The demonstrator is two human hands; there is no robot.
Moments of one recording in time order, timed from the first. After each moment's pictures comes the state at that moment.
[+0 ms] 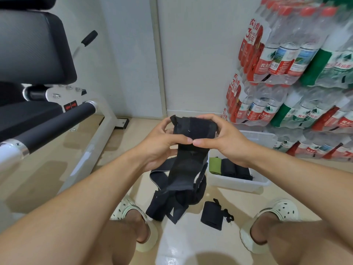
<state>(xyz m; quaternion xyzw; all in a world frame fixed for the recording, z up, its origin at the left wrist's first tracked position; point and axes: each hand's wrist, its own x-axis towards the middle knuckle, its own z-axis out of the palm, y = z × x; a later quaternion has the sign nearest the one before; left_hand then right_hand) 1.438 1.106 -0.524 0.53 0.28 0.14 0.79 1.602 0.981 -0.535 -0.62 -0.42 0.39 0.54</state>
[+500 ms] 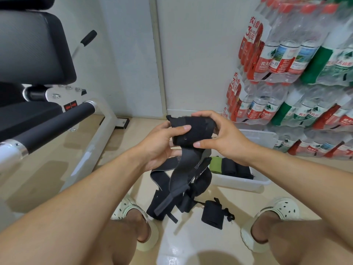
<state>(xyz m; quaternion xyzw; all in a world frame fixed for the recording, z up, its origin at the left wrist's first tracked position) 1.440 1.107 -0.527 0.52 0.29 0.12 0.79 1.600 0.982 -0.533 -0.64 -0.47 0.33 0.51</state>
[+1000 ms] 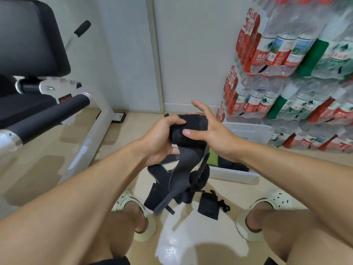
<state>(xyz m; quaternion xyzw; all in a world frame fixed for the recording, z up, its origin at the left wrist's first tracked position) 1.444 1.087 -0.517 0.53 0.29 0.08 0.79 1.583 0.985 -0.538 -0.62 -0.42 0.41 0.53</state>
